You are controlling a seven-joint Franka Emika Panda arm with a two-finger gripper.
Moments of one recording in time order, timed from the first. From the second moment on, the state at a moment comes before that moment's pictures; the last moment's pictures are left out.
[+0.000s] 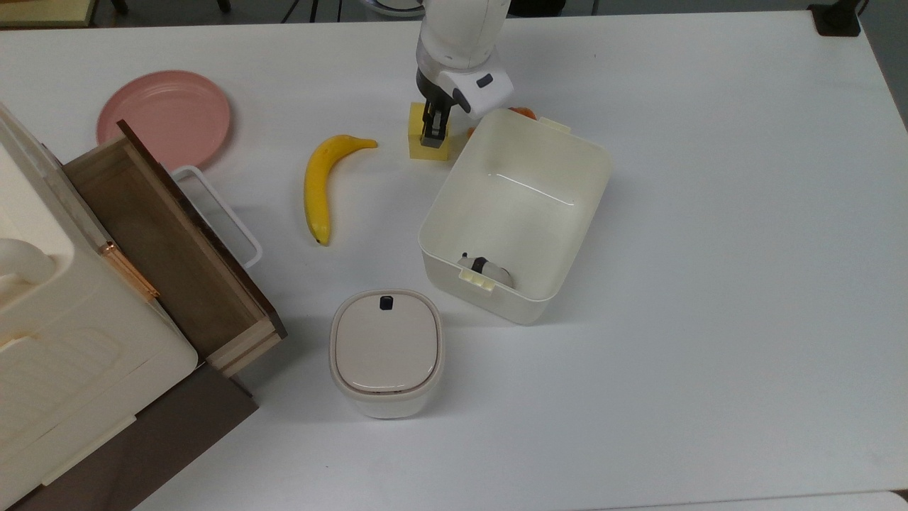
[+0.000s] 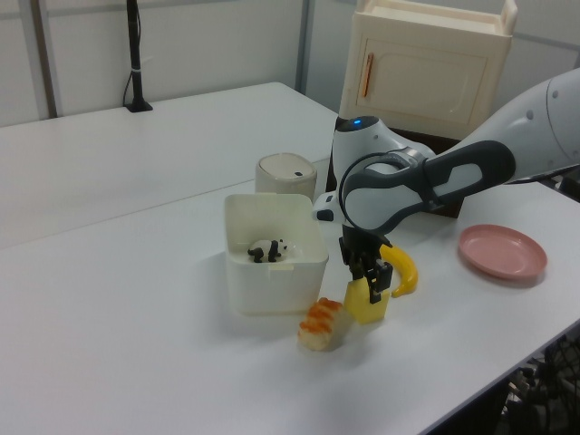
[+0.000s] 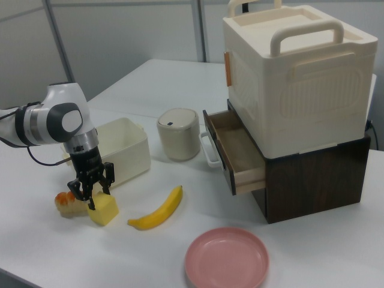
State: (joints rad) arm 0.13 0.04 0.07 -2.23 -0.16 2.09 -1.18
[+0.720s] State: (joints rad) arm 0.13 0.03 0.07 -2.19 -0.17 2.08 -1.18
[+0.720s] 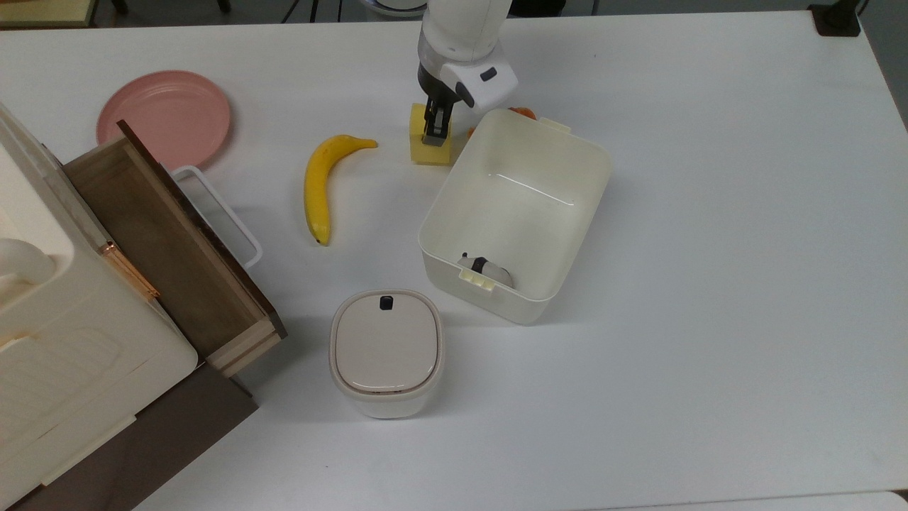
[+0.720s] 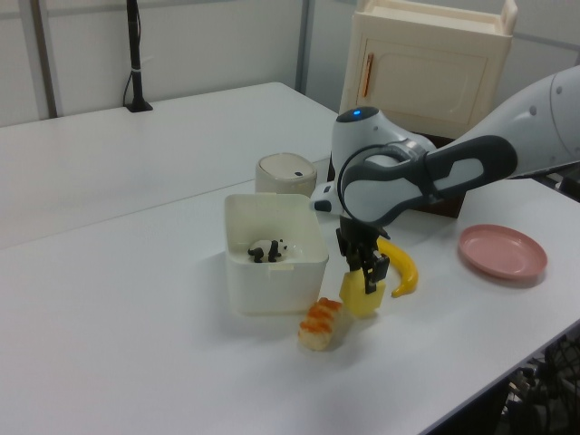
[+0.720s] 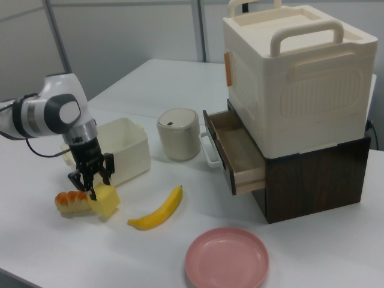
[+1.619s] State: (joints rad) arm 0.13 -0.11 0.07 -2.05 -0.11 2.01 -1.03
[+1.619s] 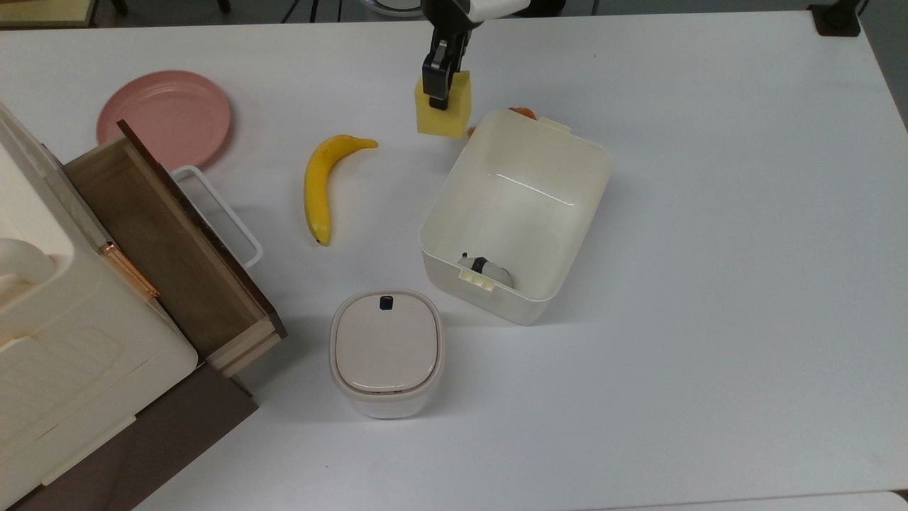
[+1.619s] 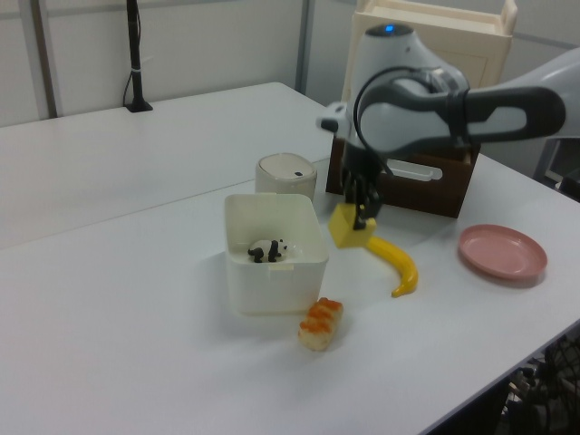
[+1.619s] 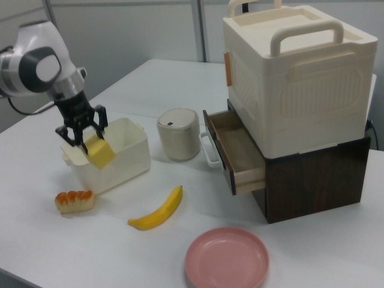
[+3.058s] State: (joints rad) arm 0.19 0.07 0.12 -1.86 -0.07 2.20 -0.58
